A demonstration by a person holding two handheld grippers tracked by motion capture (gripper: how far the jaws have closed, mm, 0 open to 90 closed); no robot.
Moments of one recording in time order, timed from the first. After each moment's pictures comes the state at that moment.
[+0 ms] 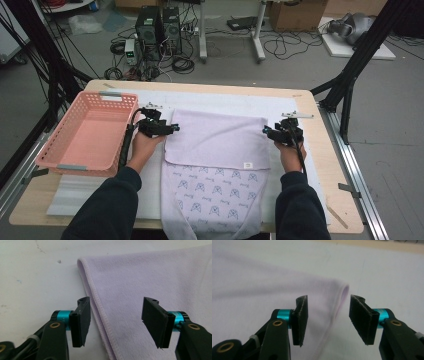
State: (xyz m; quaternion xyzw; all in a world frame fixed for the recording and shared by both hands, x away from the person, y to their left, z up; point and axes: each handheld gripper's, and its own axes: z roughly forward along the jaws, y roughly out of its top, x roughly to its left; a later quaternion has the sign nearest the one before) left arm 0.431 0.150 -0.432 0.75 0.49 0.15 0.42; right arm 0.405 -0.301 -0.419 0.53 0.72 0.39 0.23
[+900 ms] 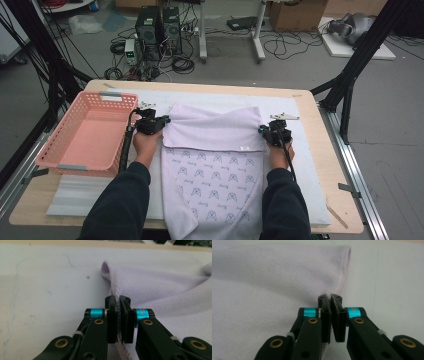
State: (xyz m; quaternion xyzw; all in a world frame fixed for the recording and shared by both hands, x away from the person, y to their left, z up) left arm 0.449 0.163 -0.447 0.68 0.53 0.21 0.46; right arm 0.424 -0.274 -0.443 0.53 0.72 0.38 0.25
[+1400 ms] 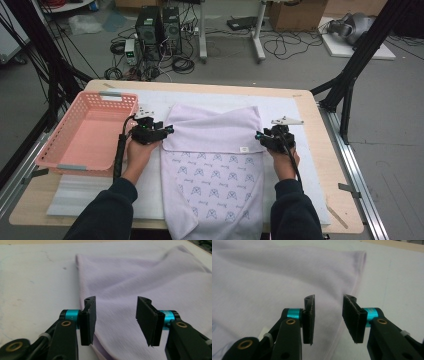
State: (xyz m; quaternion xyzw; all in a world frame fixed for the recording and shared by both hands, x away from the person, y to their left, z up) left arm 0.396 0.163 -0.429 0.73 0.47 0.17 0.47; right arm 0.385 -0.273 -0.422 0.48 0.75 0.40 0.22
